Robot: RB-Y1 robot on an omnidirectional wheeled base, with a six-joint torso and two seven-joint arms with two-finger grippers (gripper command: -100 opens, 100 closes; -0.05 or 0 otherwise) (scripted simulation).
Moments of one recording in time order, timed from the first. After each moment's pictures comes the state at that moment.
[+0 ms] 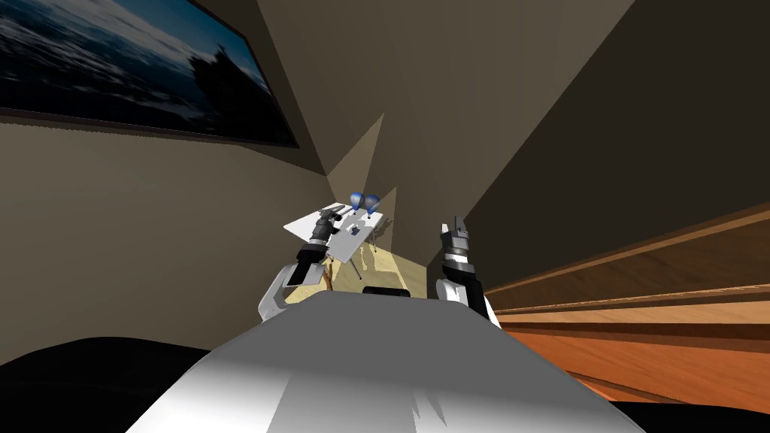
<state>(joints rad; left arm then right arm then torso) 0.39 0.22 0.15 -2.22 -0.25 -0.09 0.19 0.51 0.00 0.02 -2.25 -0.06 -0.35 0.12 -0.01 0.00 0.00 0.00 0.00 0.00</state>
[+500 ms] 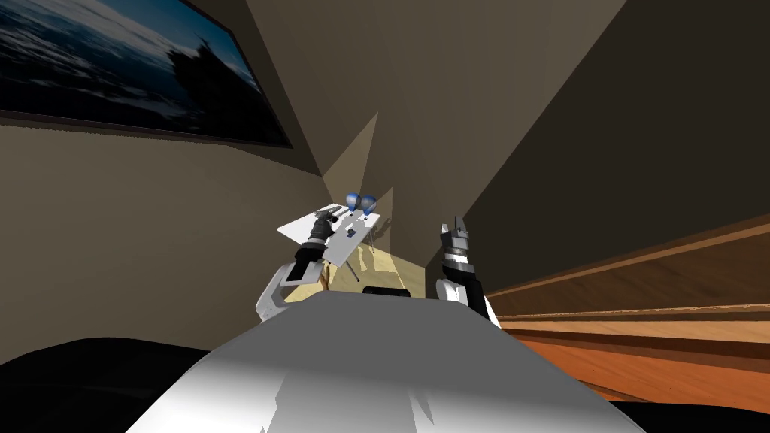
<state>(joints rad) 0.38 0.23 0.17 -2.22 -0.22 0.04 0.22 0.51 0.00 0.02 -2.25 -0.06 -0.35 0.12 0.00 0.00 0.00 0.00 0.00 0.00</state>
